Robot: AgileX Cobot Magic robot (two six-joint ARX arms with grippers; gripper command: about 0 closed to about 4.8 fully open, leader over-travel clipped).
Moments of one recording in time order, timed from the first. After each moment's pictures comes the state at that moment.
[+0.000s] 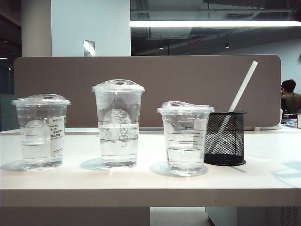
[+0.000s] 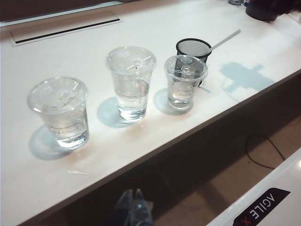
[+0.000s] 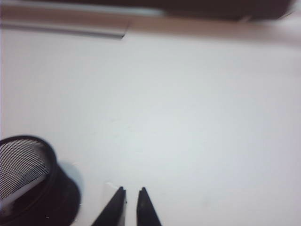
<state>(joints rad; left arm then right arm) -0.20 0.11 0.97 -1.23 0.40 0.12 -0.02 1.02 0.68 -0.06 -0.15 -0.09</state>
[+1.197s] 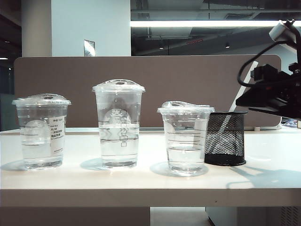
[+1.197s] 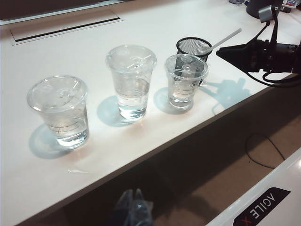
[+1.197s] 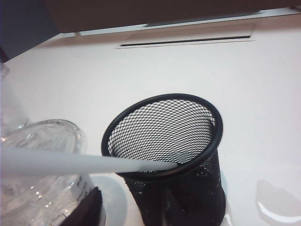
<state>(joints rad) -0.20 0.11 0.97 -1.23 0.40 0.12 0.28 1.34 0.20 1.00 -0.20 0.18</state>
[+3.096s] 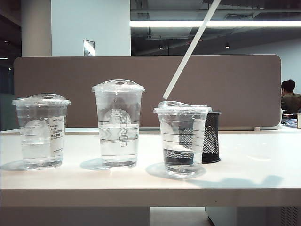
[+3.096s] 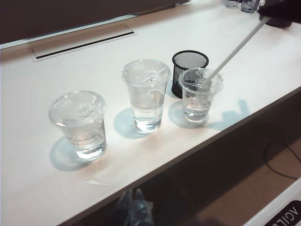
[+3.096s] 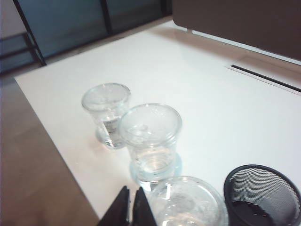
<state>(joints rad) -0.20 0.11 0.97 -1.18 0.35 0.14 0.49 0.82 0.70 -0.11 -0.37 -0.04</state>
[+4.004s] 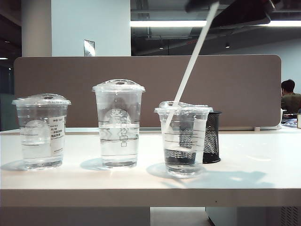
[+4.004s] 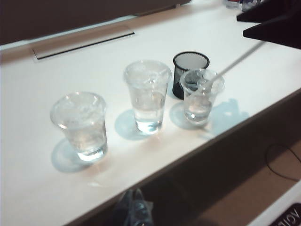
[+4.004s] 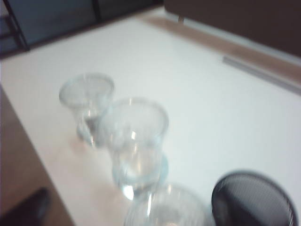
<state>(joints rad) -0.20 0.11 0.97 -1.17 0.35 0.14 0.52 0.95 0.70 -0.02 -0.31 -0.08</state>
